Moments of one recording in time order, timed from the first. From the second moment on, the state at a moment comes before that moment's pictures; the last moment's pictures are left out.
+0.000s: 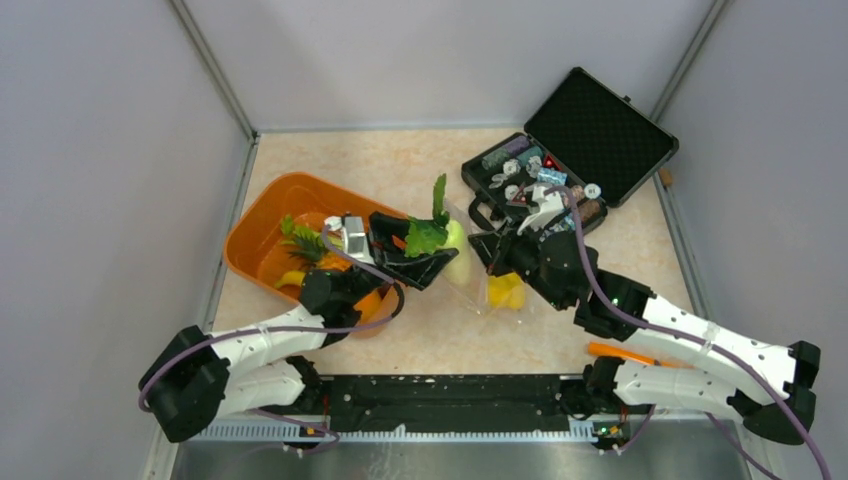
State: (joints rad) left arm -0.80 1.11 0.43 1.37 0.31 -0.51; right arm 1.08 0.91 0.91 -0.17 0.43 0.57
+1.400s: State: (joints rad) left arm -0.85 0.97 0.96 -0.18 0.25 0.04; right arm 1.08 0.97 1.08 -0.32 0.56 0.45
